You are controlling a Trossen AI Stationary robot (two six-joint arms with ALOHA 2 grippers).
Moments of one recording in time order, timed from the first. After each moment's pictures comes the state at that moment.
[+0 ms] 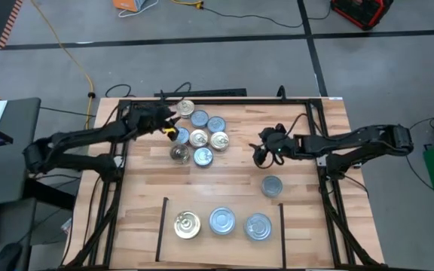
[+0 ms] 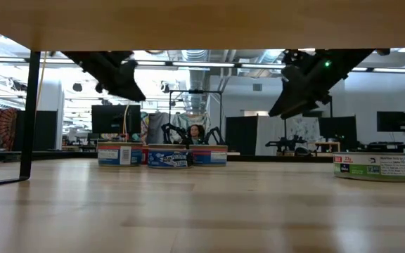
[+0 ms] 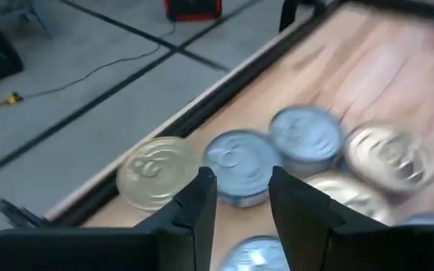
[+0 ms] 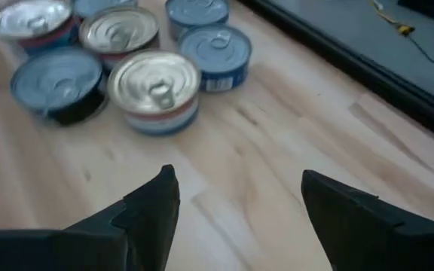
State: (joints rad) left arm 0.58 1.09 0.60 0.07 -0.17 0.03; right arm -0.11 1.21 0.55 -0.02 0.47 0.33
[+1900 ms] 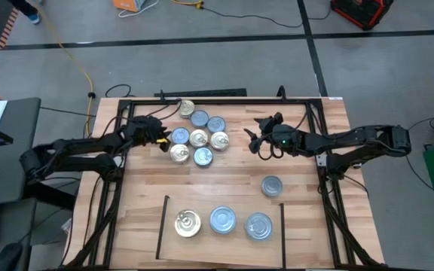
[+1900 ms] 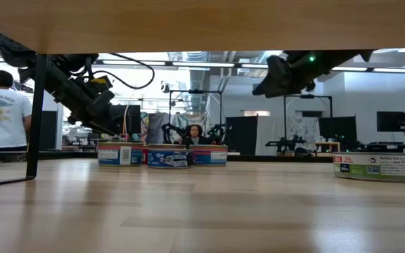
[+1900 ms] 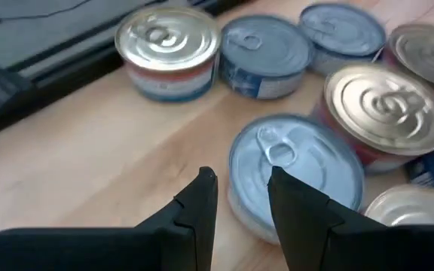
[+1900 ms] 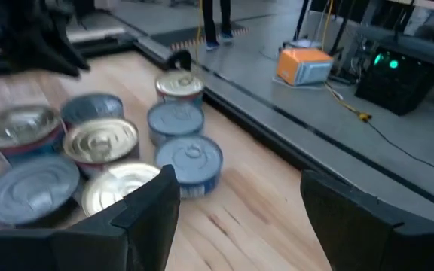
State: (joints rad) left arm 0.65 1.02 0.29 0.18 -0.11 -0.12; right arm -0.18 1.24 0.54 0.36 0.54 0.10
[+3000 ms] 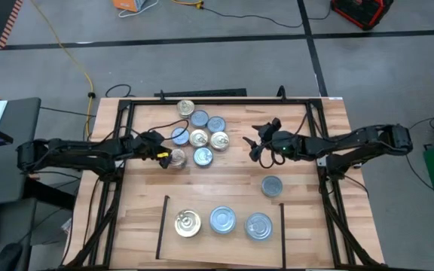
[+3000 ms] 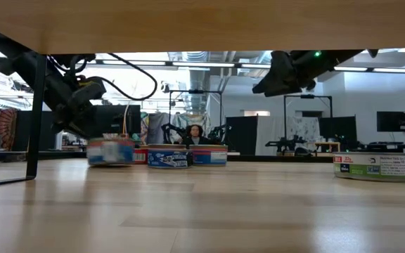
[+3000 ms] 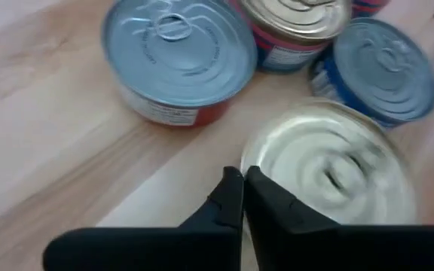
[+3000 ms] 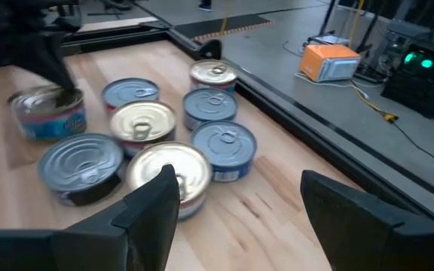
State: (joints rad) left arm 0.31 0.97 0.29 -0.15 -0.15 -0.49; right arm -0.09 1.22 0.54 0.30 0.54 0.12
